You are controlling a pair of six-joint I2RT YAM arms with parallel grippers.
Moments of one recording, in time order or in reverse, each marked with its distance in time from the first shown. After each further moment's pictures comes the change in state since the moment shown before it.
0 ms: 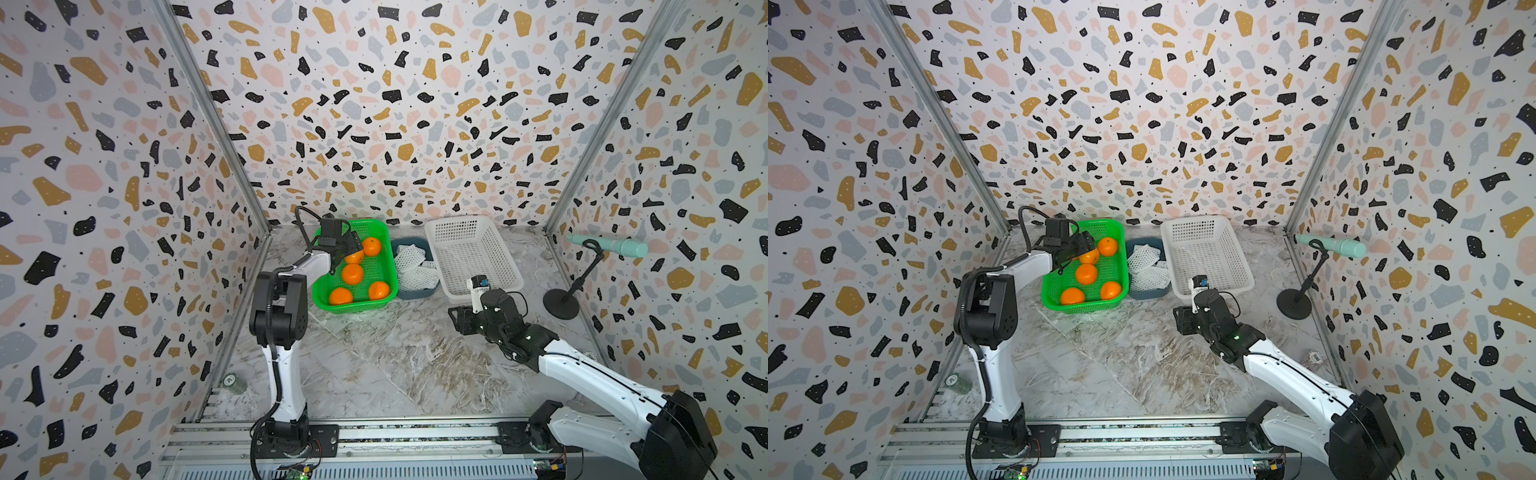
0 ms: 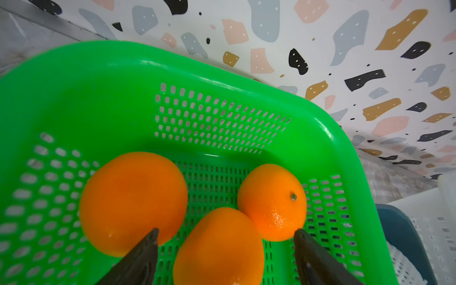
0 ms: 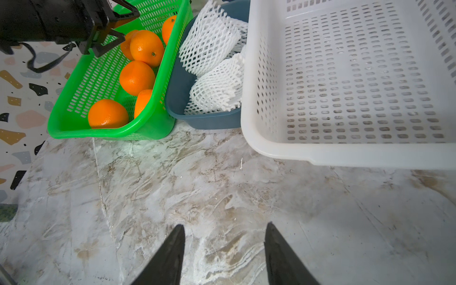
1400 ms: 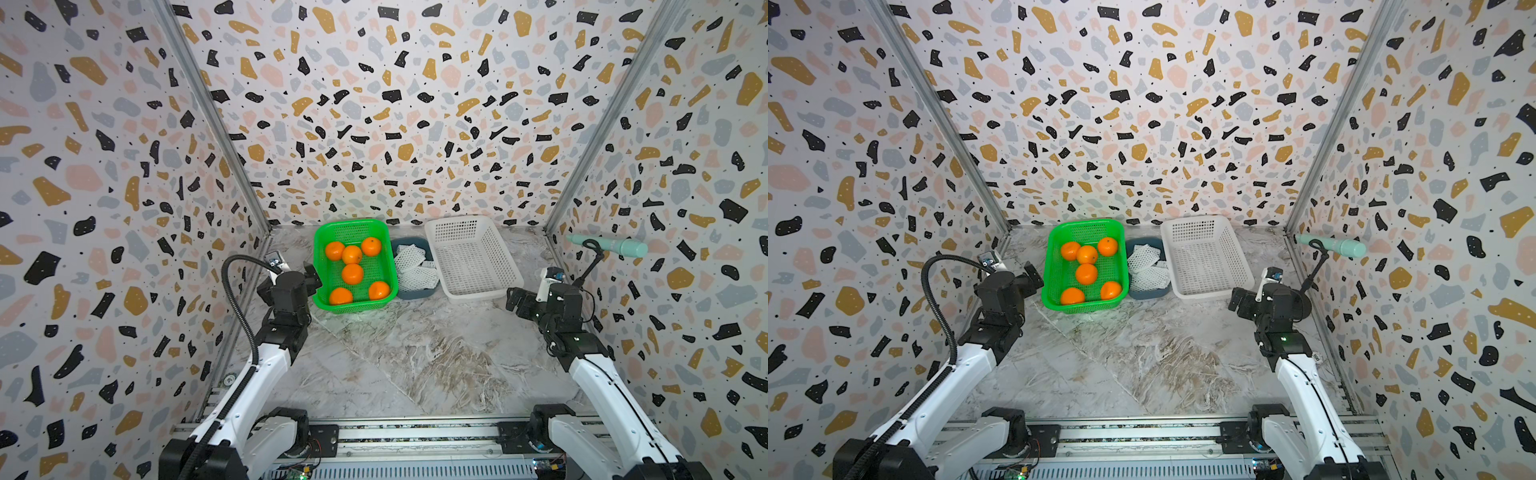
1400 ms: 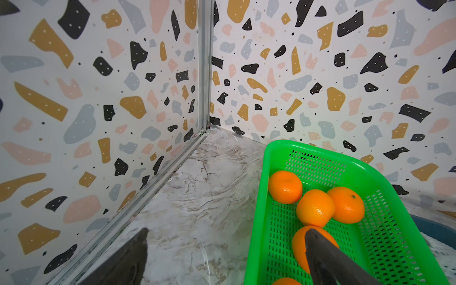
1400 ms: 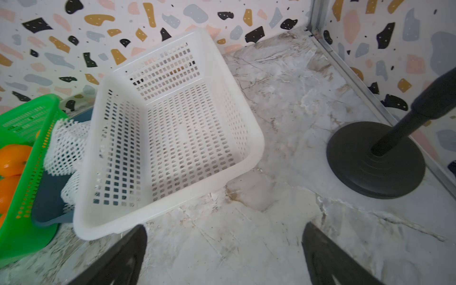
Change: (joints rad) left arm 0.005 -1.070 -0.904 0.206 -0.549 0.204; right arm -0.627 -0.182 -0.045 -0.047 -0.038 -0.157
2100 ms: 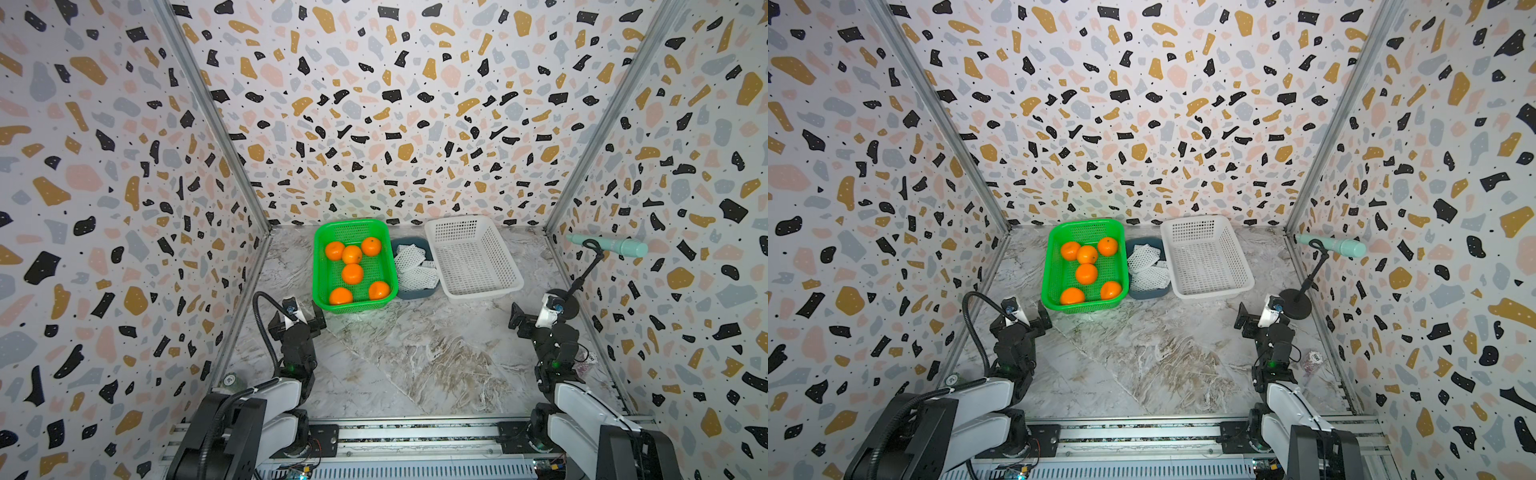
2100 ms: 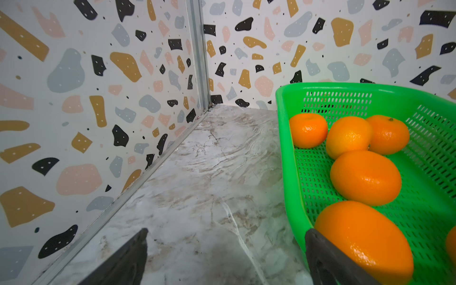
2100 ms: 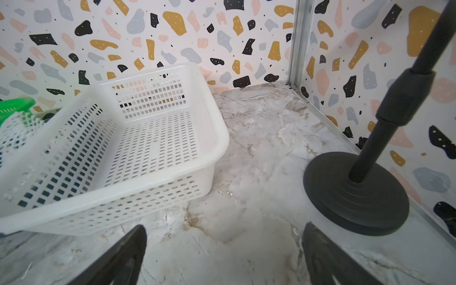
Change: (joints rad) left arm 0.007 0.184 -0.539 0.809 0.050 0.211; right arm -0.119 0.059 -0.565 0.945 -0.074 -0.185
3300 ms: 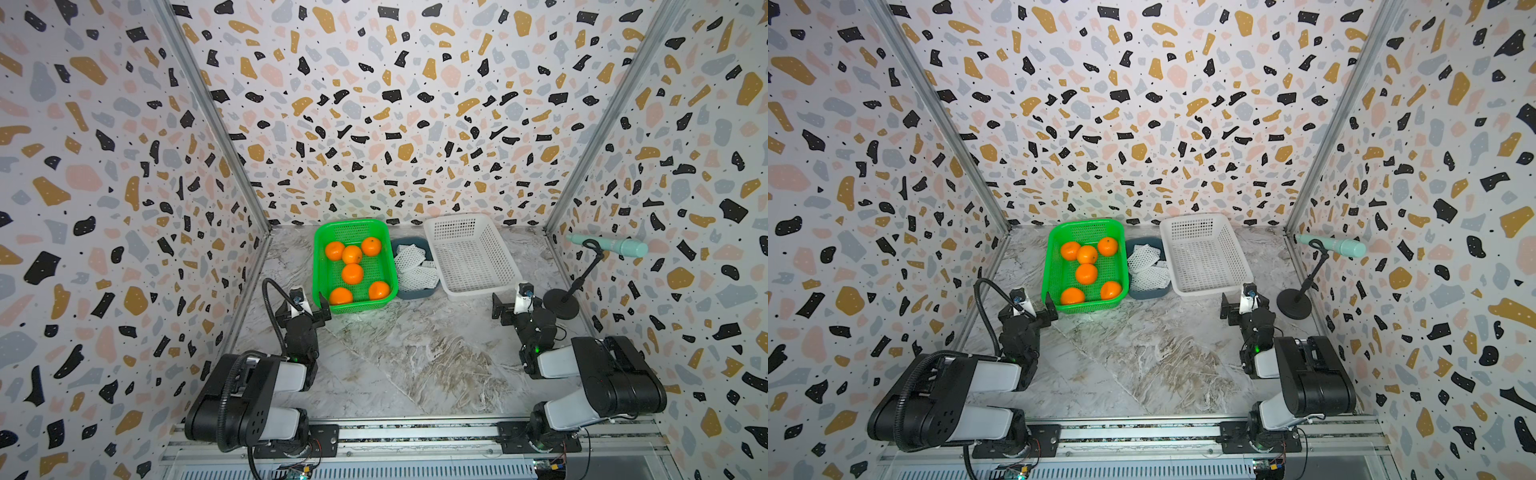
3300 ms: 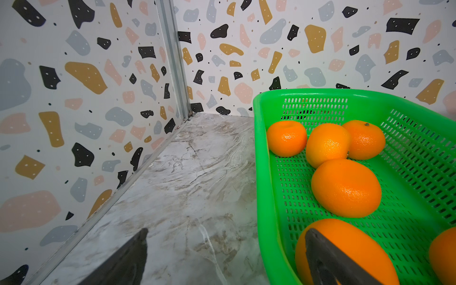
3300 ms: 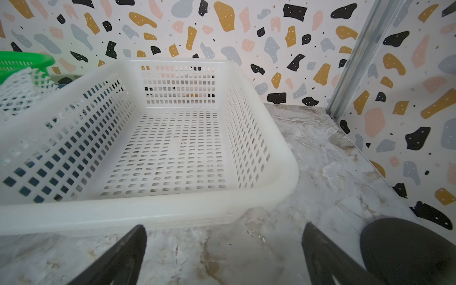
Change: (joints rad) left arm 0.014 0.220 0.077 0.179 0.084 0.027; right arm 0.140 0.541 0.145 0.421 0.025 -0.180
